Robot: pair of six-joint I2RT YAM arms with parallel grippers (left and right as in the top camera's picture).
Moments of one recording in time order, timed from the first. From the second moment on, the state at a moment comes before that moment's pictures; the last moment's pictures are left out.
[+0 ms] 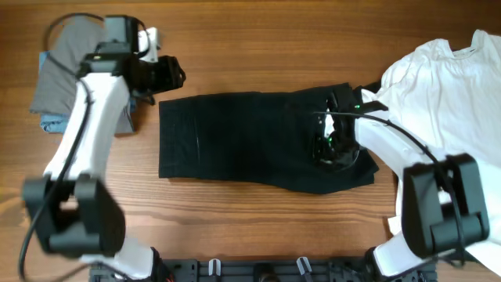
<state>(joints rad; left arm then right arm) -0.01 1.74 1.48 -0.85 0.28 -0.21 0.23 1.74 1.00 -0.83 -0.25 0.35</state>
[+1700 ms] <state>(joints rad) 0.11 1.93 1.08 -0.86 0.53 -0.13 0.23 1.81 1.03 -0.67 -0.44 0.44</state>
